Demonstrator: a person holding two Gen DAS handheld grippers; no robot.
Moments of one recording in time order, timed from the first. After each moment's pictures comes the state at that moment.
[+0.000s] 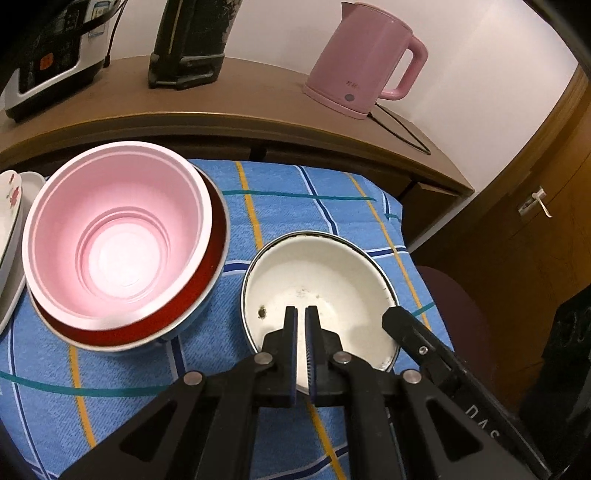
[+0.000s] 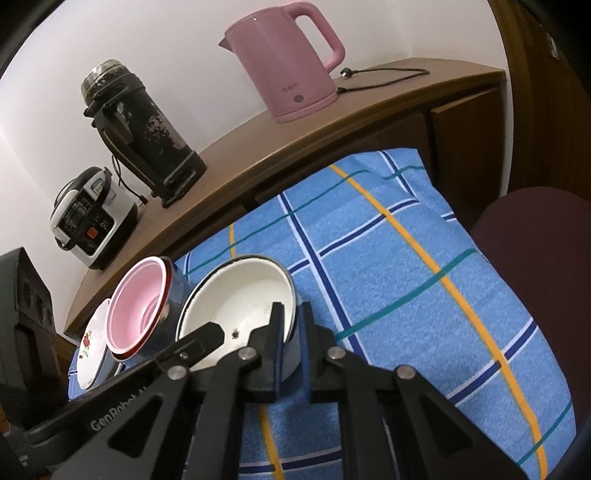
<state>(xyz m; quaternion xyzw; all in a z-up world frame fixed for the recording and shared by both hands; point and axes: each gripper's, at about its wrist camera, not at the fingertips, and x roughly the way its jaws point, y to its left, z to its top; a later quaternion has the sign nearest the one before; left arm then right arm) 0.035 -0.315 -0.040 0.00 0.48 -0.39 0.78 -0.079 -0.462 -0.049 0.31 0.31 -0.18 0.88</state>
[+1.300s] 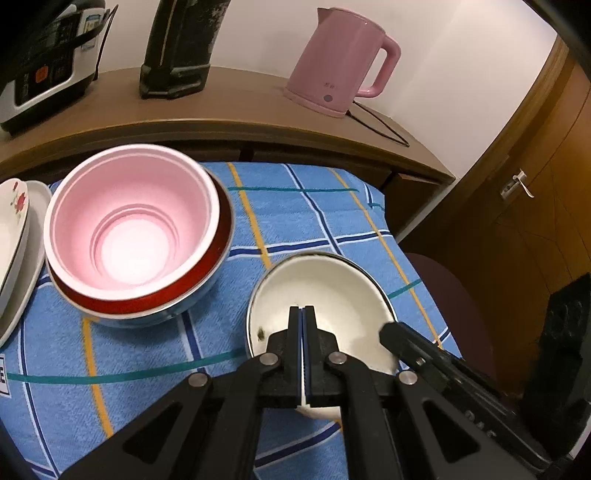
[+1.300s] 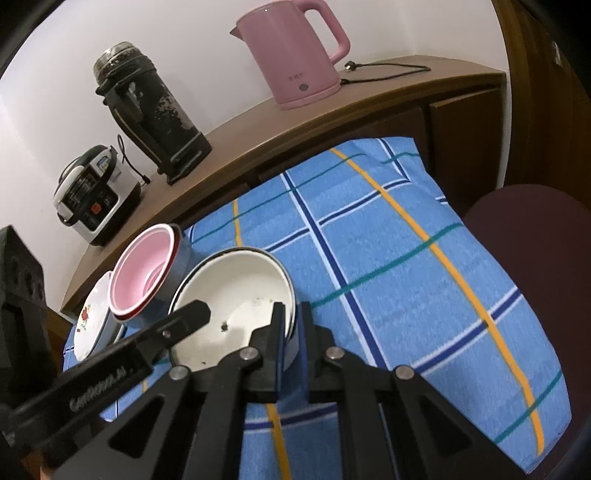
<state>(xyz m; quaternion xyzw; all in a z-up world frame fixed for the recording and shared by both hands) 0.023 -0.291 -0.036 0.01 0.47 -0.42 0.78 -0.102 -0.439 -0.049 0.29 0.33 -0.18 0.88</state>
